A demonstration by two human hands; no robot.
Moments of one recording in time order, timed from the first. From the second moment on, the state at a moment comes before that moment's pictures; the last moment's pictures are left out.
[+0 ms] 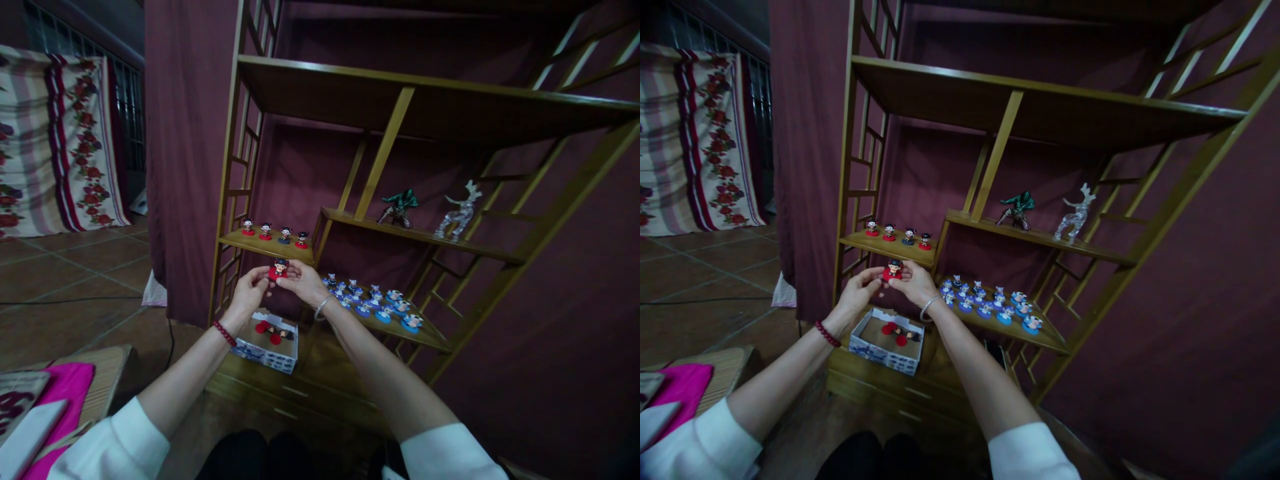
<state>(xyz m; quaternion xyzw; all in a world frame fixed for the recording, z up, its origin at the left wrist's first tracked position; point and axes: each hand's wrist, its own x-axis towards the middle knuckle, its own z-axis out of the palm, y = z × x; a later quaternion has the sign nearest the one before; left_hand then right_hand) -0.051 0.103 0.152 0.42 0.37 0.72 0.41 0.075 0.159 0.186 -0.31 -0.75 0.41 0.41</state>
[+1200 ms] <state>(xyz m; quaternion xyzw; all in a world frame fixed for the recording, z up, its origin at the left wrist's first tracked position) -0.142 0.173 0.168 0.64 0.59 0.48 -0.10 -0.037 0.274 0.205 -0.38 -0.78 0.23 0.43</state>
